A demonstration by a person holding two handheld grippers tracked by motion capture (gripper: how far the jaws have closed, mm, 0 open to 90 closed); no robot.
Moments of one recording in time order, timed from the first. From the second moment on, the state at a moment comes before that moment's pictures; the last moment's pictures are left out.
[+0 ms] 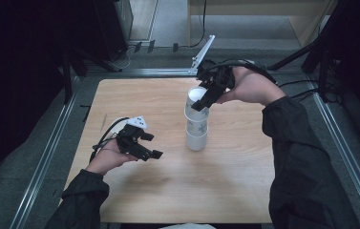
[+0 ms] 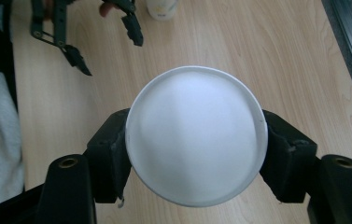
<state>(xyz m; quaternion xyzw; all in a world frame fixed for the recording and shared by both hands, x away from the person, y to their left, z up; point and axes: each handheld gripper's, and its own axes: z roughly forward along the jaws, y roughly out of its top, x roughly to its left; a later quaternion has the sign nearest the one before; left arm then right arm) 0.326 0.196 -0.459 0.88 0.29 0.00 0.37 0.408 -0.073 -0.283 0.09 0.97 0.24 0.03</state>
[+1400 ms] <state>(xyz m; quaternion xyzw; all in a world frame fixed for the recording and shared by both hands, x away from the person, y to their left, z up) 0.320 0.186 -0.455 0.88 0.26 0.00 0.39 0.337 -0.122 -0.382 0.06 0.94 0.34 -0.03</state>
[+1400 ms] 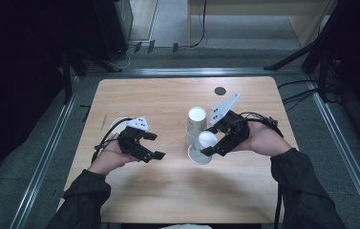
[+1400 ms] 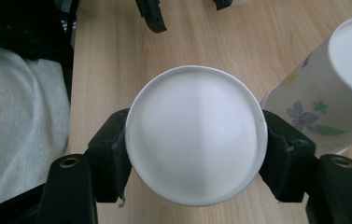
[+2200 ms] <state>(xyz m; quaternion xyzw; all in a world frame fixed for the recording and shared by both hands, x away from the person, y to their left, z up) 0.314 0.160 -0.461 0.89 0.22 -0.01 0.39 0.329 -0.130 -0.448 0.11 0.91 0.40 -0.04</state>
